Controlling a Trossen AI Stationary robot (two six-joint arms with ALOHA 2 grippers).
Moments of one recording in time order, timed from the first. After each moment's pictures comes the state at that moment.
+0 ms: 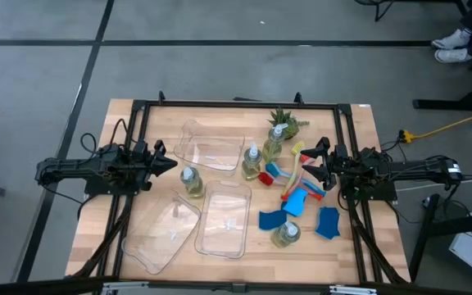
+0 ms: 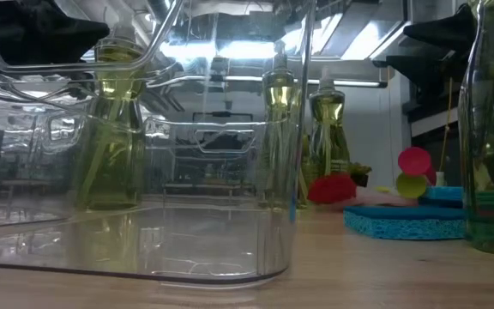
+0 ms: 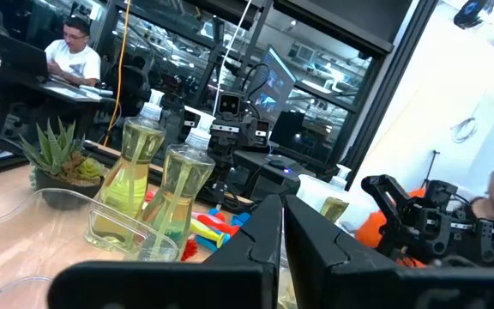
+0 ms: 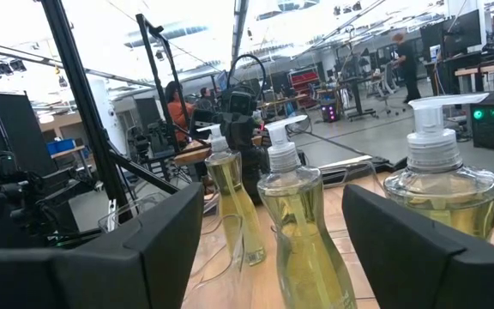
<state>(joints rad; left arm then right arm) 0.06 0.01 0.01 0.23 0.08 -0.43 0.00 0.29 0.01 0.48 0.09 0.23</state>
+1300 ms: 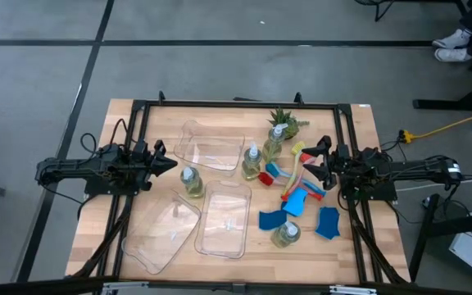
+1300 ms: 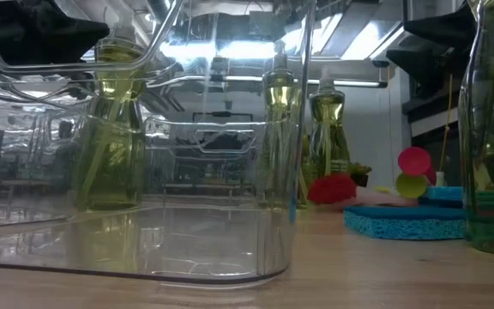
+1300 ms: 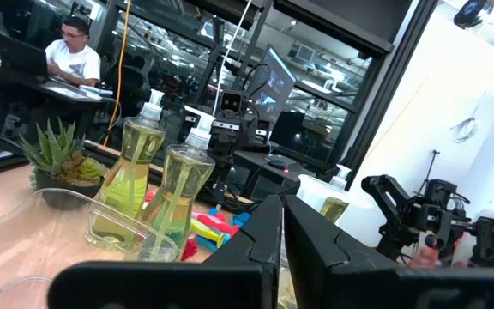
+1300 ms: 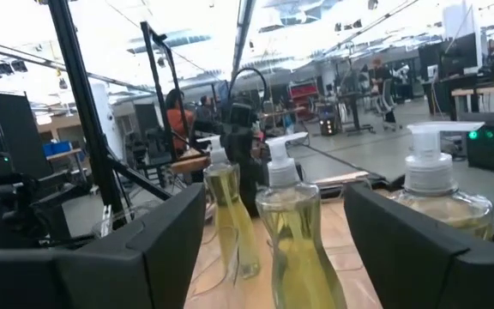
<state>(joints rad) 0.06 0.01 0.01 0.23 0.08 -0.43 0.00 0.29 0.01 0.51 0.09 0.18</state>
